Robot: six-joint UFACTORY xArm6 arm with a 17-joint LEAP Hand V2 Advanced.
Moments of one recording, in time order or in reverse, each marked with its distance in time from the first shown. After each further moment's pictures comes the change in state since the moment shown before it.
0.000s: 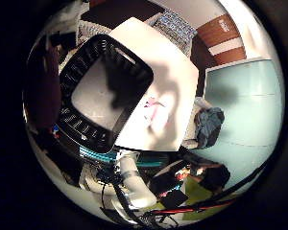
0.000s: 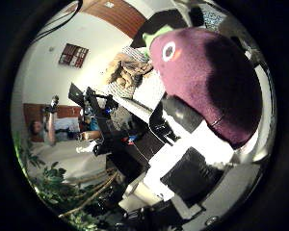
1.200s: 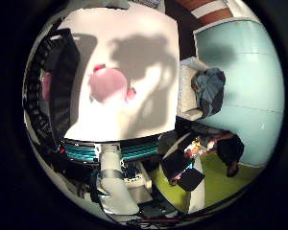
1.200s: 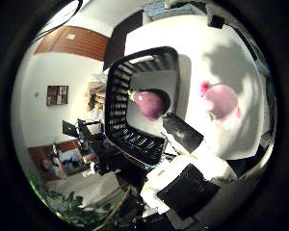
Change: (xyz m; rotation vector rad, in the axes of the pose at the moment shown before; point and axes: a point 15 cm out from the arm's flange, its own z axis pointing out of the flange) arm 0.239 0.103 0.052 -0.087 0.035 0.472
